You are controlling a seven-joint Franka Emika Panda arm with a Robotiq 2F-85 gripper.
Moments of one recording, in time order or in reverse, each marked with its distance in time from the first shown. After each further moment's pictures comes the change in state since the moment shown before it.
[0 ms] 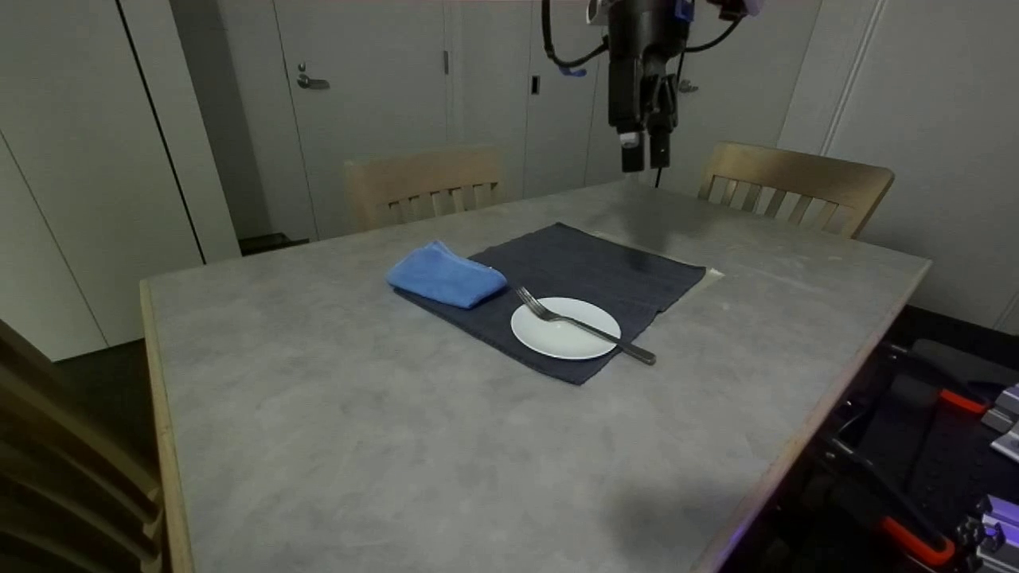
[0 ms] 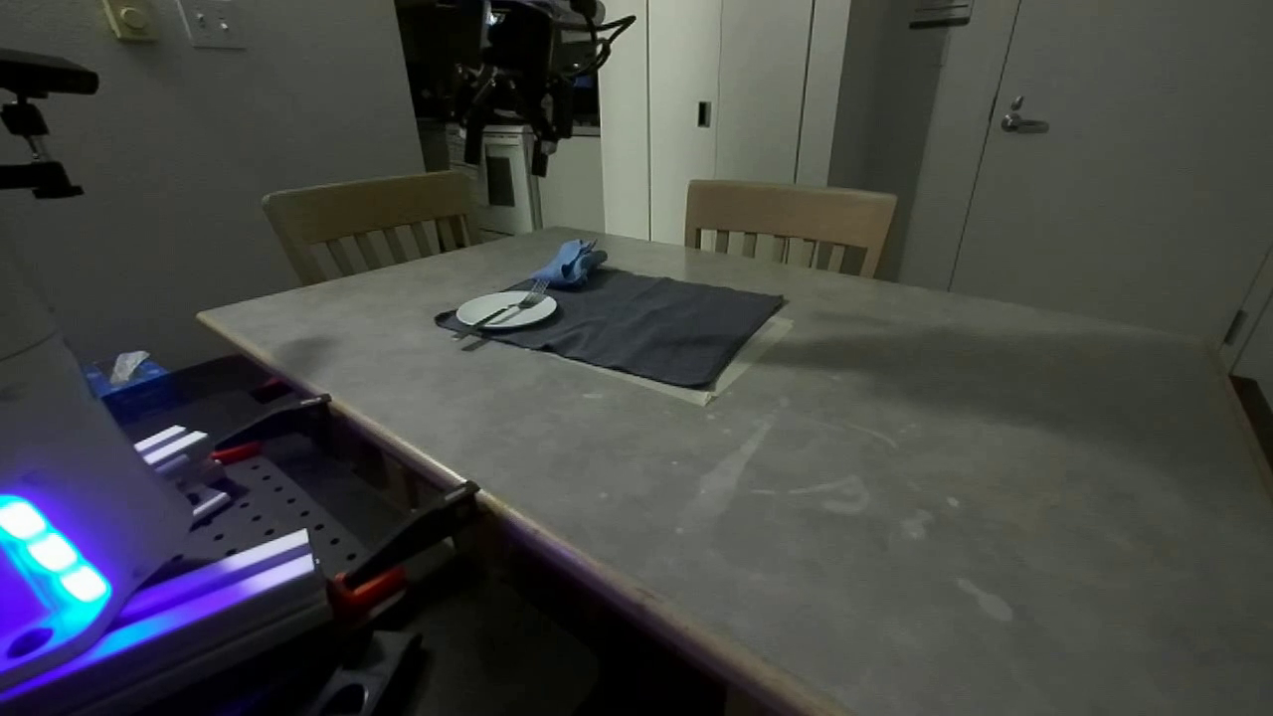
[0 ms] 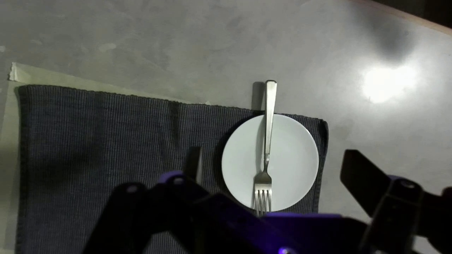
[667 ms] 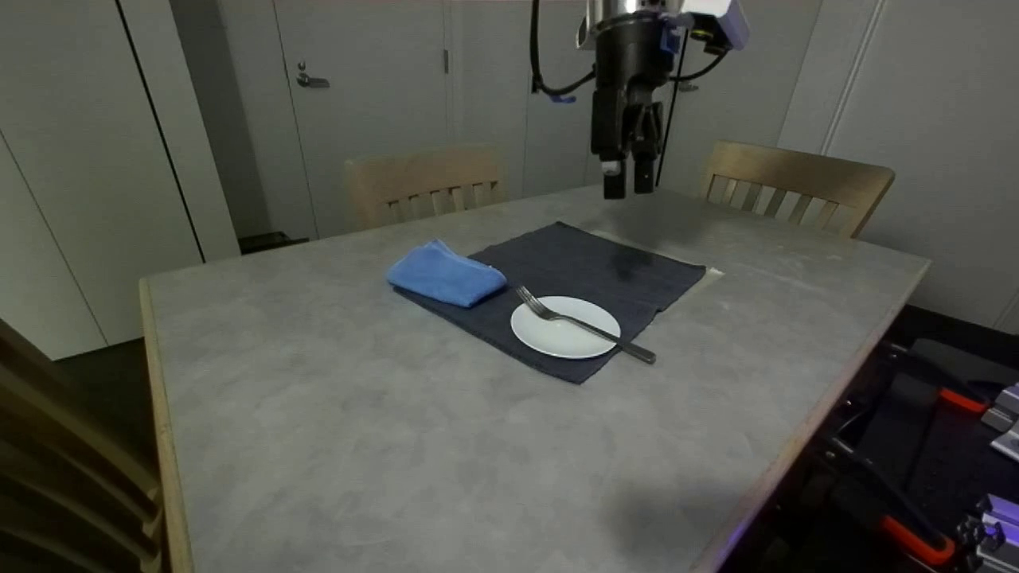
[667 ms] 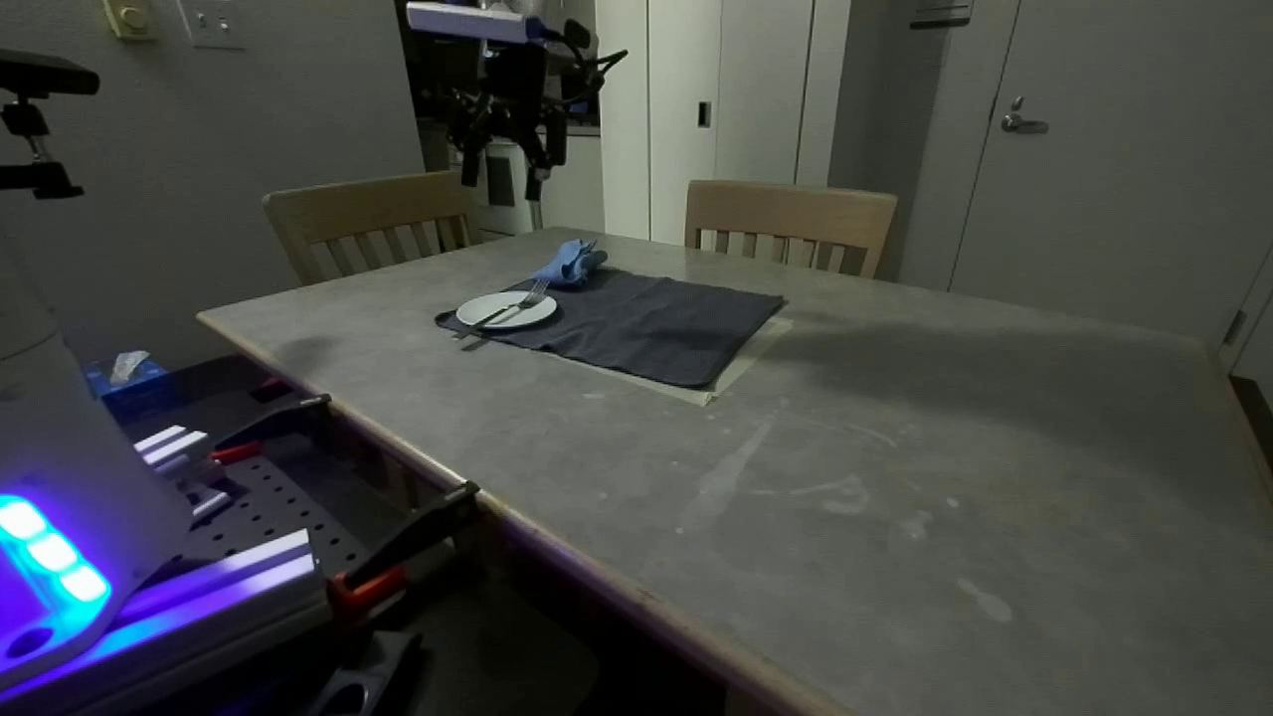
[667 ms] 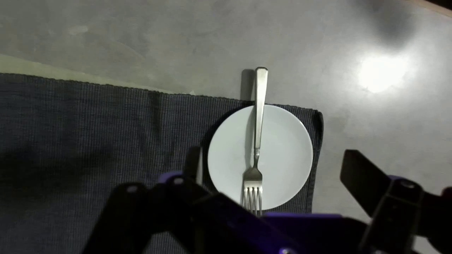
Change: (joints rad) arm -0.001 0.047 0.026 -0.031 0.048 0.104 -0.009
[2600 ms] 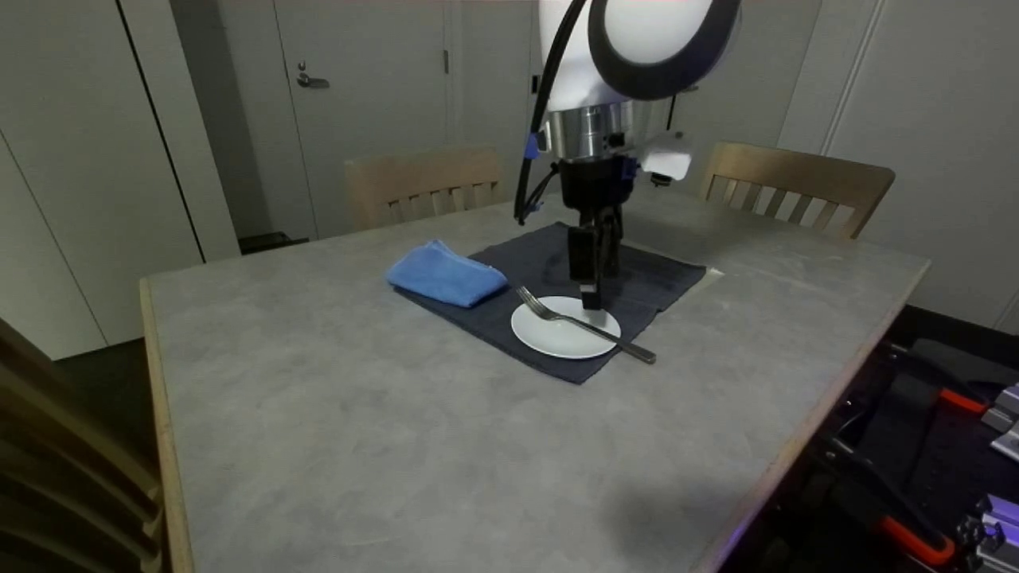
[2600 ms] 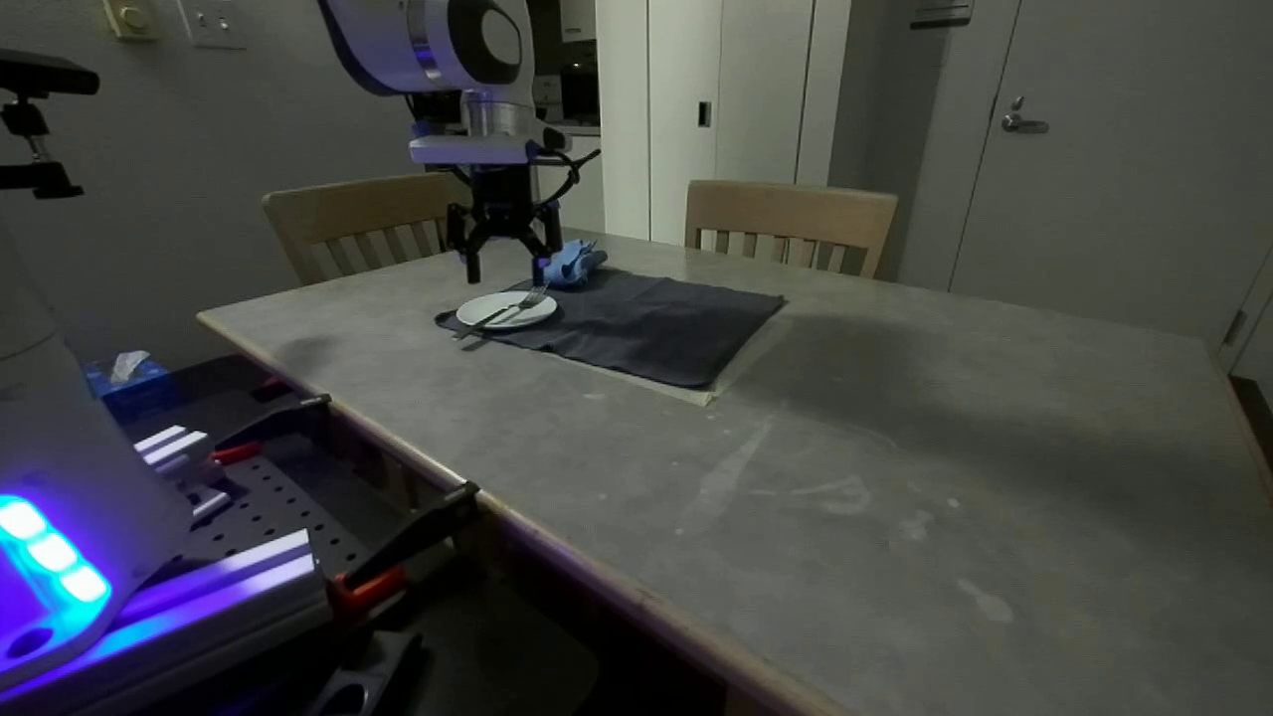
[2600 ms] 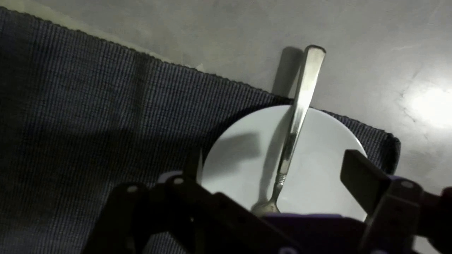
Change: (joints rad) arm 0.055 0.251 0.042 -0.023 -0.256 0.297 0.097
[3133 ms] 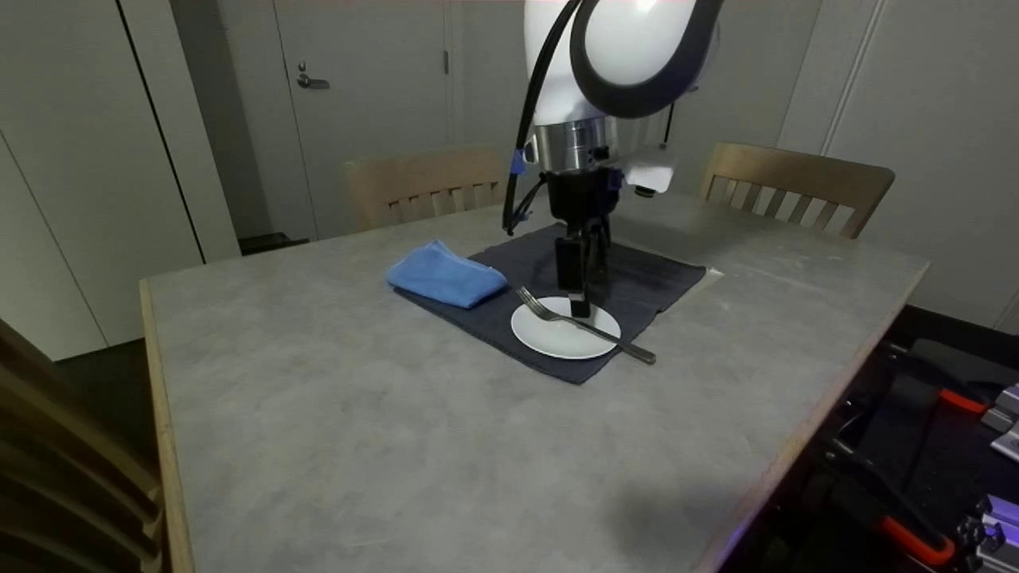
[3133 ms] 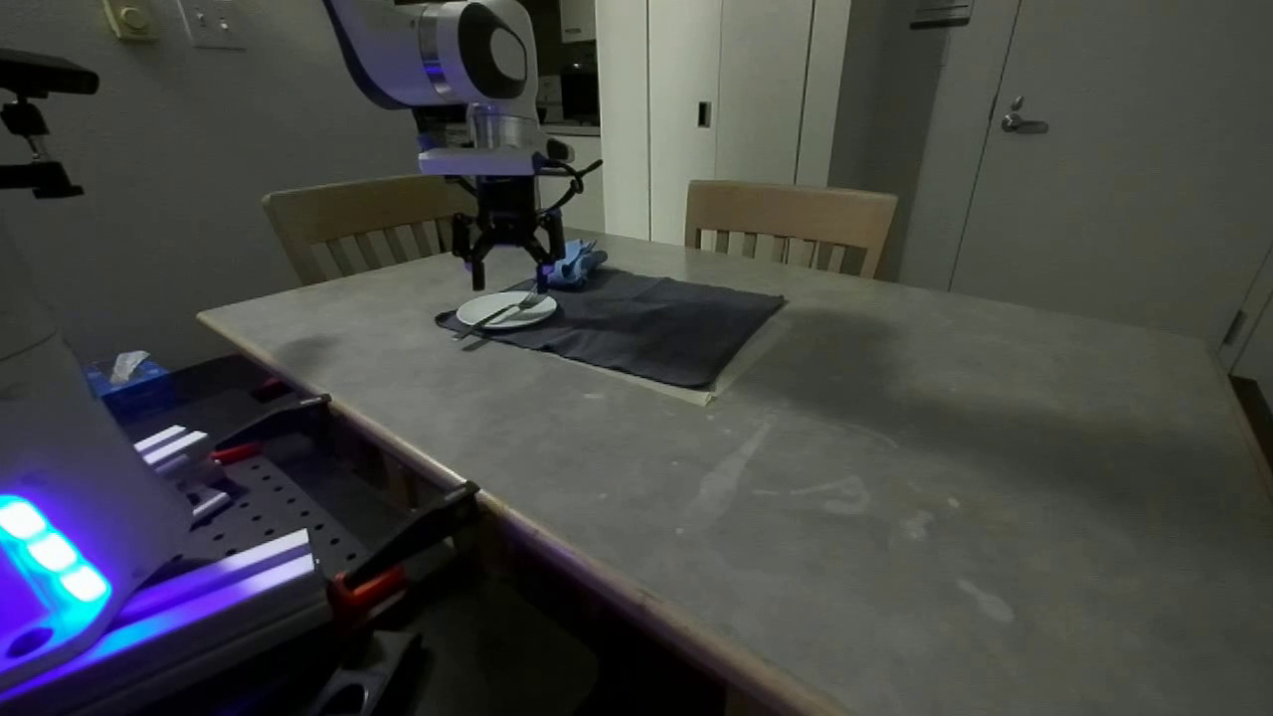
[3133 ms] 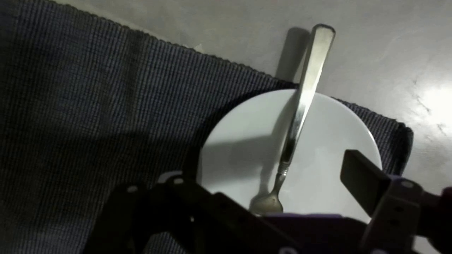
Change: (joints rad) arm 0.008 0.058 -0.001 0.052 -0.014 0.002 0.001
